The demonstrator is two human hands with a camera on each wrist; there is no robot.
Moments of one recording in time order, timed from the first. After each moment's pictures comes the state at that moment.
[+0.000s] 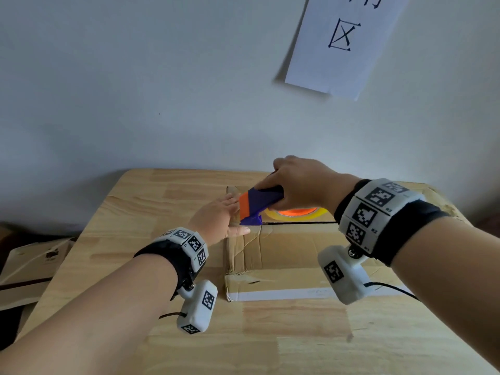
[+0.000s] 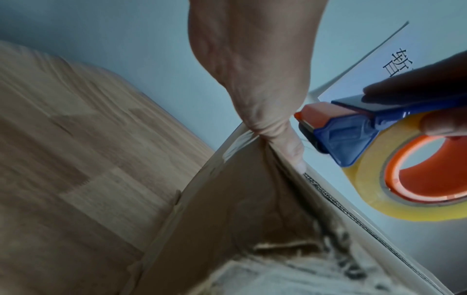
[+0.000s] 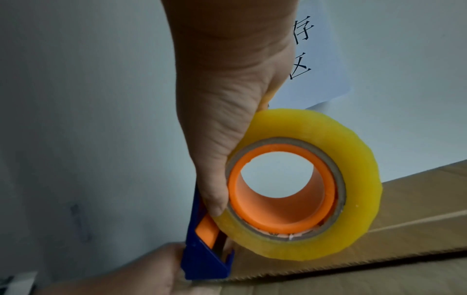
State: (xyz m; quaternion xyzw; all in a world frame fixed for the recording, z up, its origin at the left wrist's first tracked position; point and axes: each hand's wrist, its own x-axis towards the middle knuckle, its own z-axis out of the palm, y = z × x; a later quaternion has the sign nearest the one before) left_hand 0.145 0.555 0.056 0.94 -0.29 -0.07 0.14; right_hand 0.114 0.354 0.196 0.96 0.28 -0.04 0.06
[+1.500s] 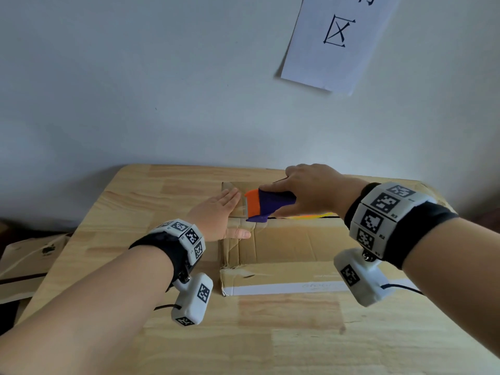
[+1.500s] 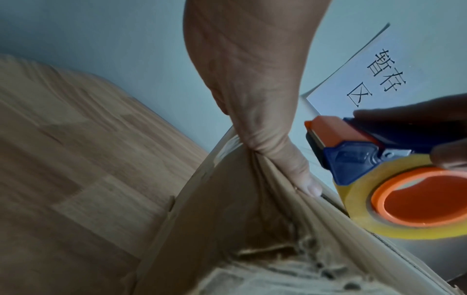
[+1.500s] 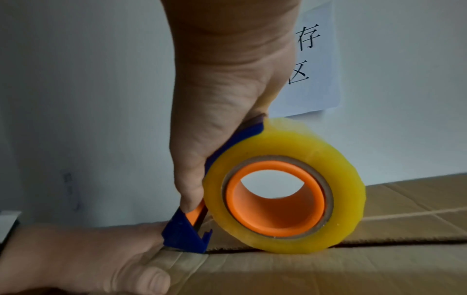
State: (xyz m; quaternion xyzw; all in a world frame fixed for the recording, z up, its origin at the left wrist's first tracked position) left_hand 0.131 0.548 0.069 0.95 -0.28 -0.14 0.03; right_hand 0.099 0.333 0.188 0.96 0.25 -0.08 0.13
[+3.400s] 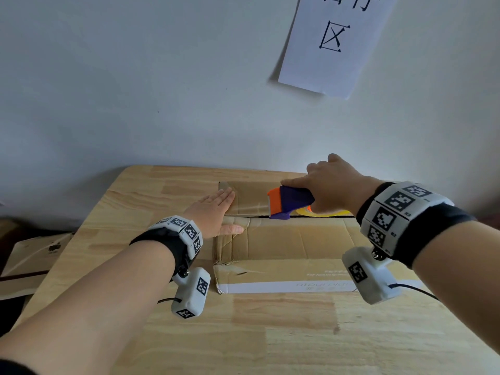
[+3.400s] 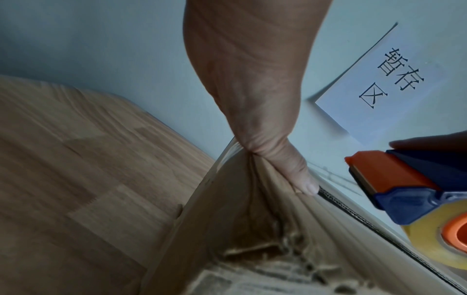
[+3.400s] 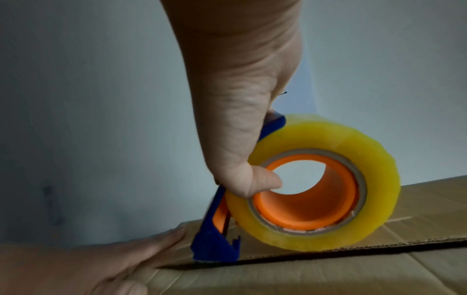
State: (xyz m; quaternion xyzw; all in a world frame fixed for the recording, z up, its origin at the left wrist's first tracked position) left_hand 0.128 0.545 0.074 0.95 -0.26 -0.17 -0.04; right_hand 0.092 0.293 0.193 0.94 0.23 -0.03 0.25
